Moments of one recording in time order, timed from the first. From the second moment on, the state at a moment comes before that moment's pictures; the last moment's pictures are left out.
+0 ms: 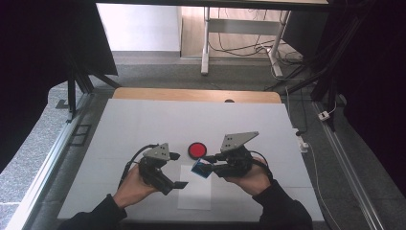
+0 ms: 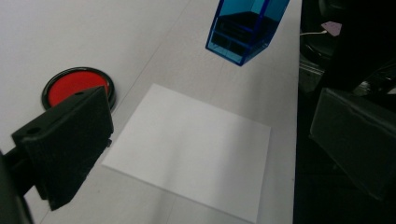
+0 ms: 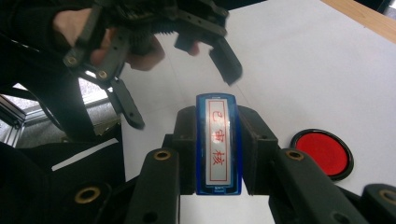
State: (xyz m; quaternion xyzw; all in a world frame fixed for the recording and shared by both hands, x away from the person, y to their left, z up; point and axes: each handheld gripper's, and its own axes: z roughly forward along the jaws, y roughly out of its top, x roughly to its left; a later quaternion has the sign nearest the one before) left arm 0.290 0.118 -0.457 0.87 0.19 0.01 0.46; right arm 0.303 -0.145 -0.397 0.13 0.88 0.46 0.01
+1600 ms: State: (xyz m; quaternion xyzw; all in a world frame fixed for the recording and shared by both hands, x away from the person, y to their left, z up) left arm 0.308 0.095 -0.467 0.86 0.05 -0.10 0.51; right arm 0.298 -0.144 -0.395 0.09 0.87 0.47 -0.02
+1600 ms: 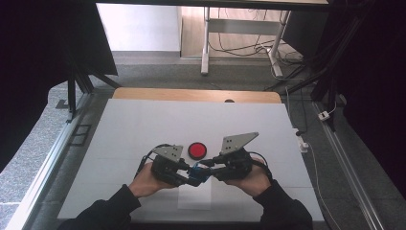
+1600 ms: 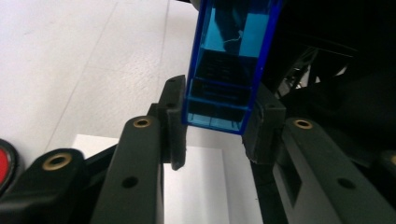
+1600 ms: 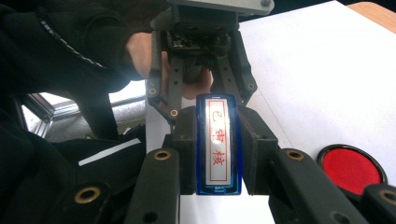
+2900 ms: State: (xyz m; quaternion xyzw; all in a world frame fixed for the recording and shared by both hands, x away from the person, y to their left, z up) left arm 0.305 0.105 -0.465 0.86 0.03 -0.10 0.50; right arm 0.309 -0.158 -0.393 0.10 0.84 0.52 -0.08
